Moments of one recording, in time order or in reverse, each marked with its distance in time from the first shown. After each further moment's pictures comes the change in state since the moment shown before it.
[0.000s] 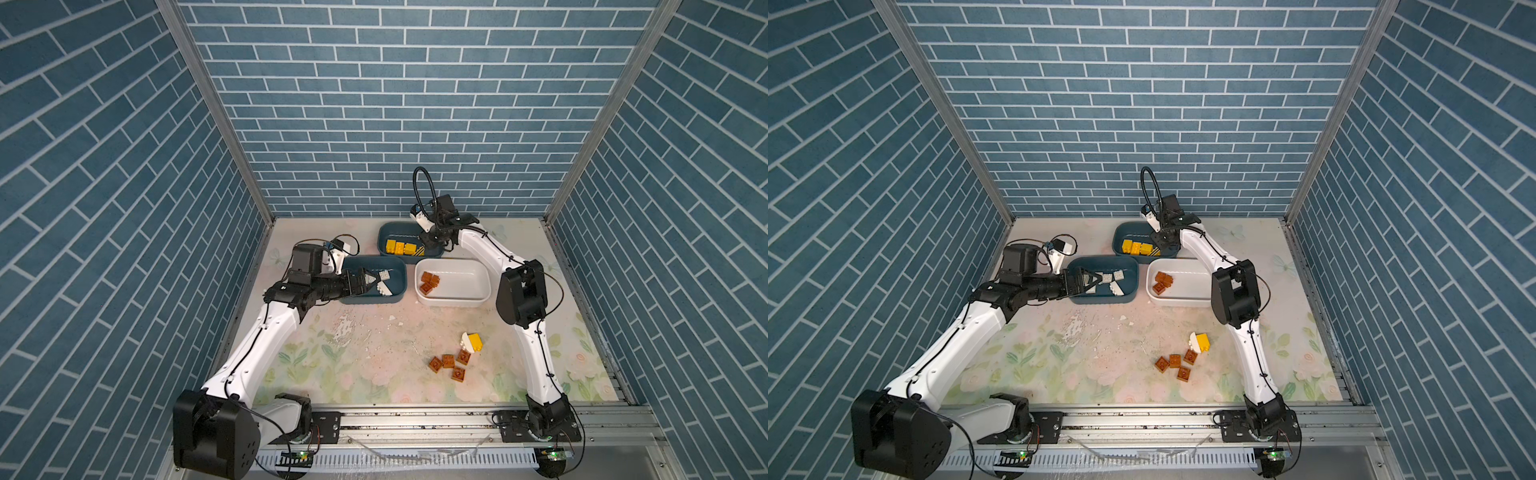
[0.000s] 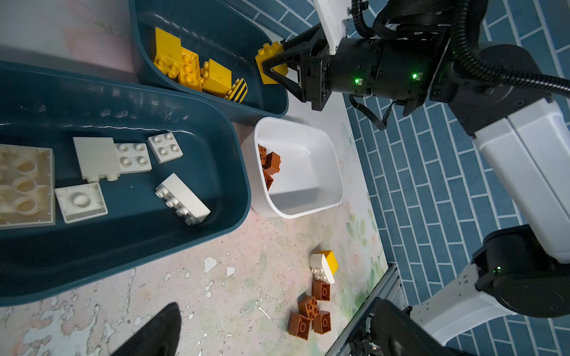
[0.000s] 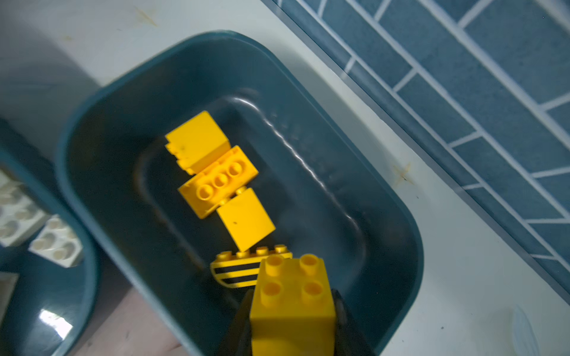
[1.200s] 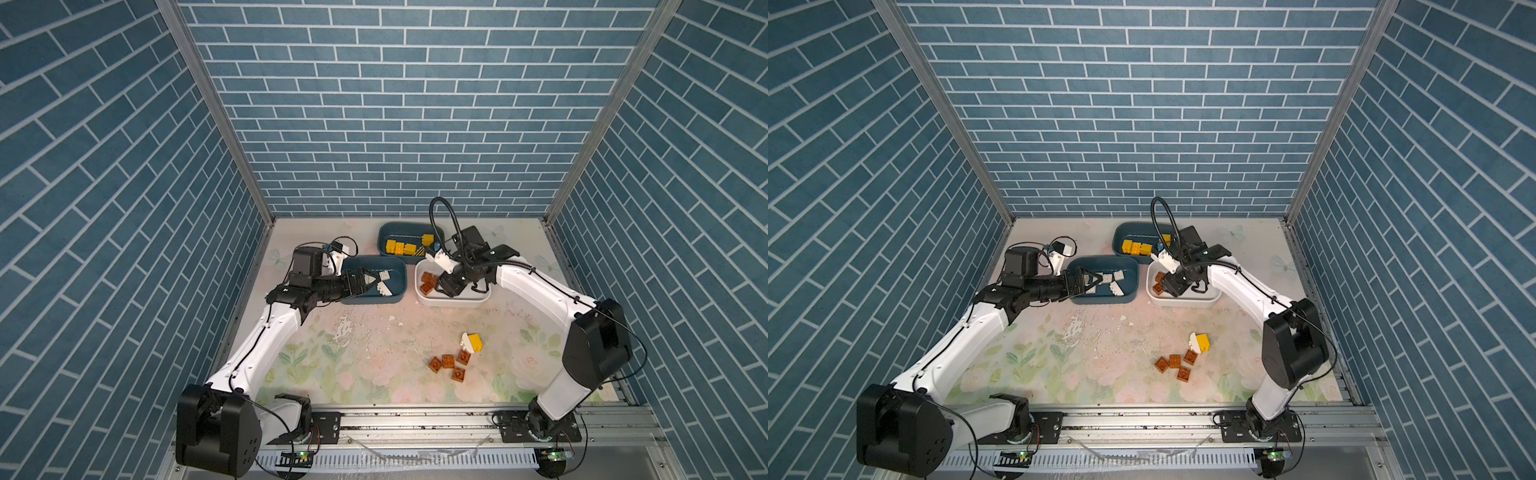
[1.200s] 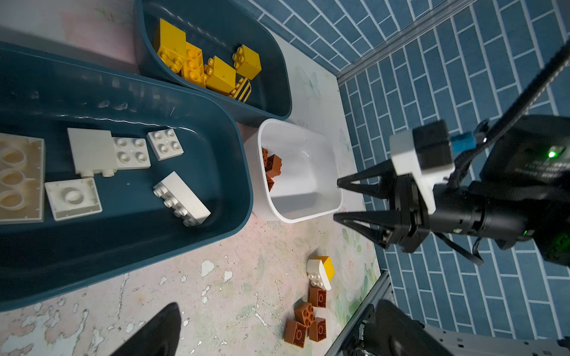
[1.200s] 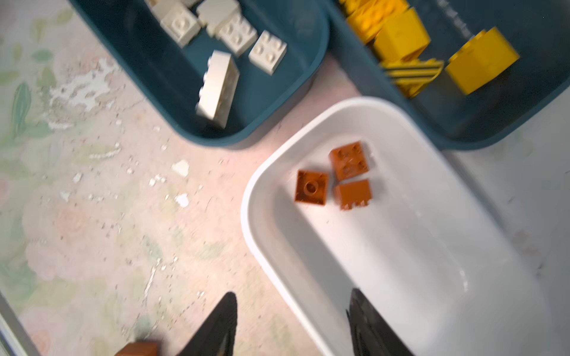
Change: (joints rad) left arm 0.013 0.018 -0.052 0.079 0.027 -0.051; right arm 0.090 -0.738 -0.896 -0.064 -0.163 0.043
